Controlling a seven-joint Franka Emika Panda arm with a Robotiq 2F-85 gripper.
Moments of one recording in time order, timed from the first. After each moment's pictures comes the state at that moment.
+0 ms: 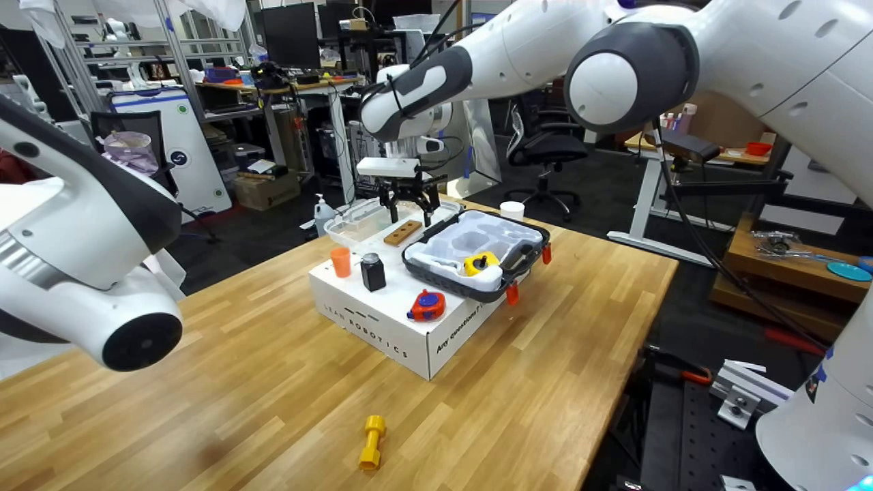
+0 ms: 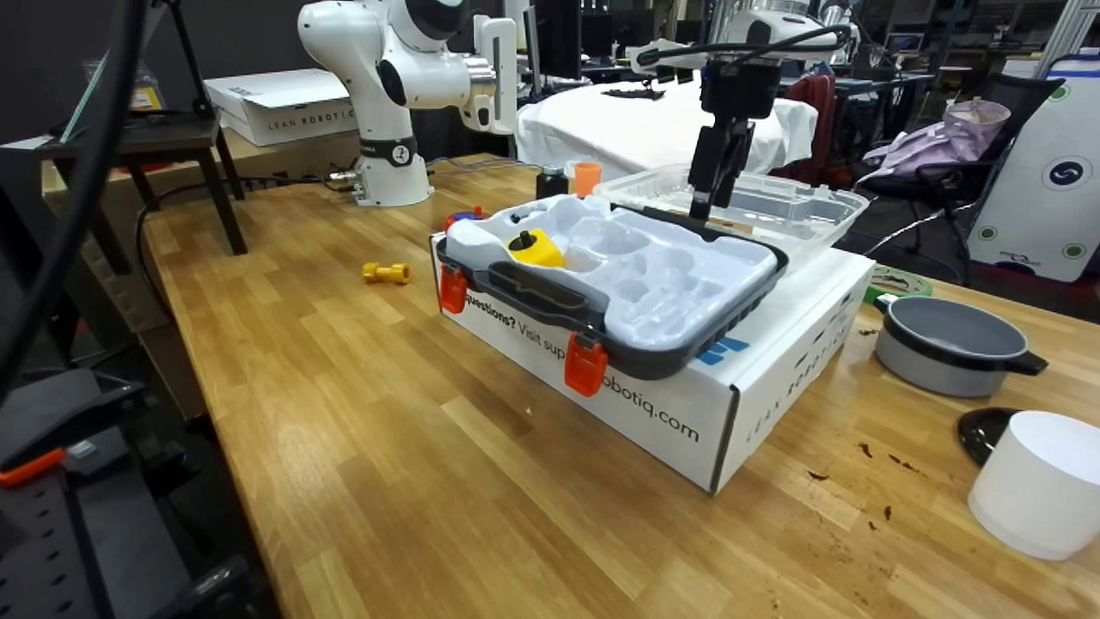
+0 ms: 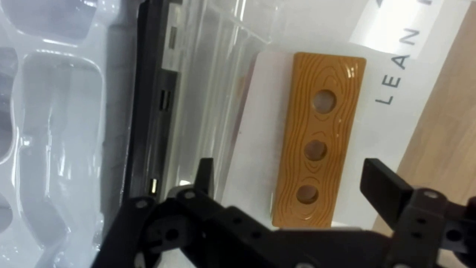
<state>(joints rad) -0.13 1.01 -0.17 -0.99 0.18 1.92 1.12</state>
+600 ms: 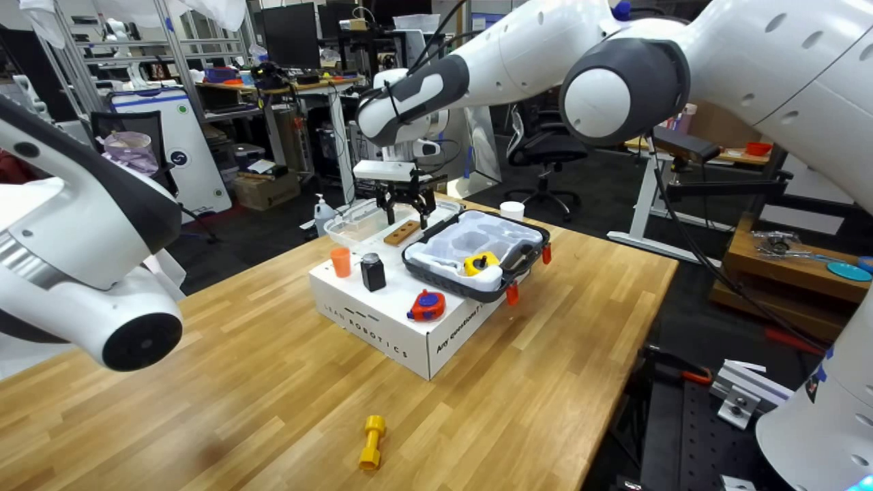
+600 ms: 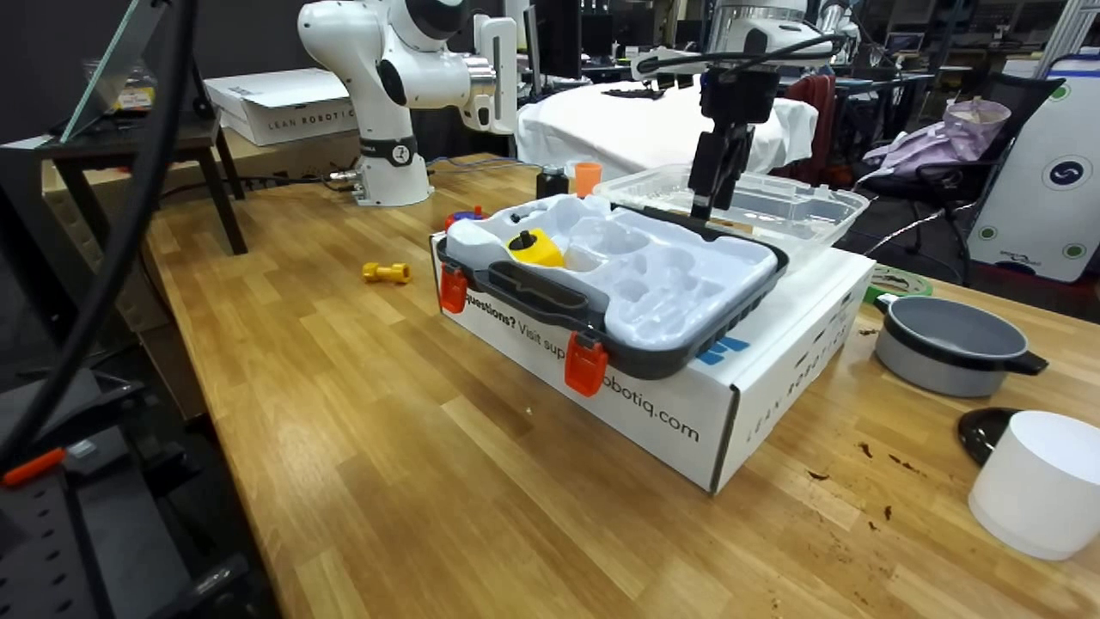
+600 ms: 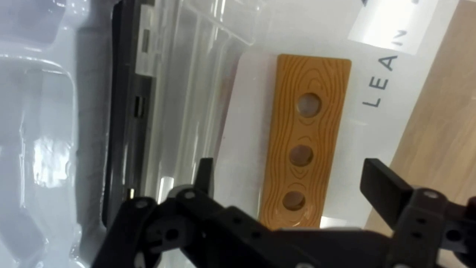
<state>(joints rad) -0.13 1.05 -0.17 -0.93 0.18 1.92 1.14</state>
